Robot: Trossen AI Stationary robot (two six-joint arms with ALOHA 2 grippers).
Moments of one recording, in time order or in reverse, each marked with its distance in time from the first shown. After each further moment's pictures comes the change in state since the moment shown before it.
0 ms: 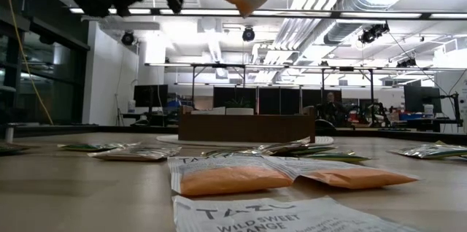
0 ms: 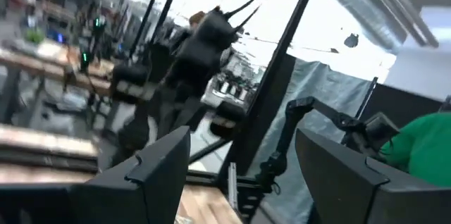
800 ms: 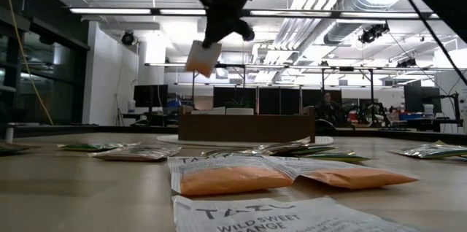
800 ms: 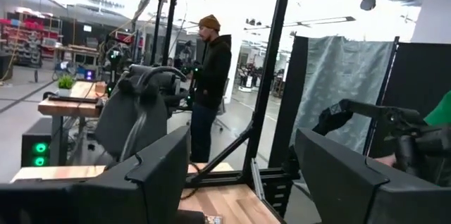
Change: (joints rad) left arm 0.200 -0.264 0.001 -0.016 0.145 -0.044; right arm -0.149 0.813 0.978 -0.683 -0.197 0.021
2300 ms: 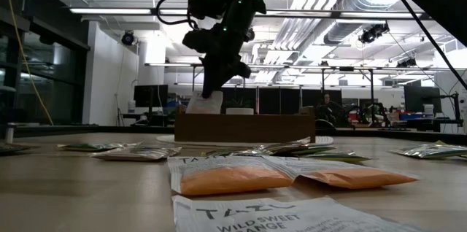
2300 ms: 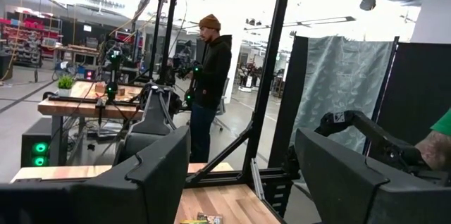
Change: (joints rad) left arm 0.000 -0.001 0.000 0.001 0.001 -0.001; right arm 0.020 0.052 -0.268 0.189 -0.012 0.029
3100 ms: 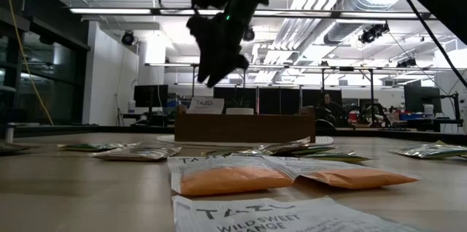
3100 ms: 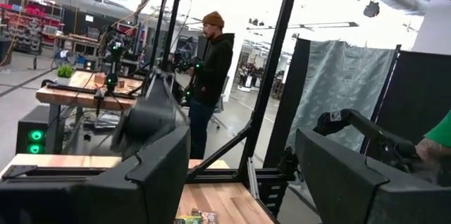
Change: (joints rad) left arm 0.000 0.001 0.000 -0.059 -0.001 -0.002; right arm -0.009 -0.054 0.021 -0.033 -0.073 -0.053
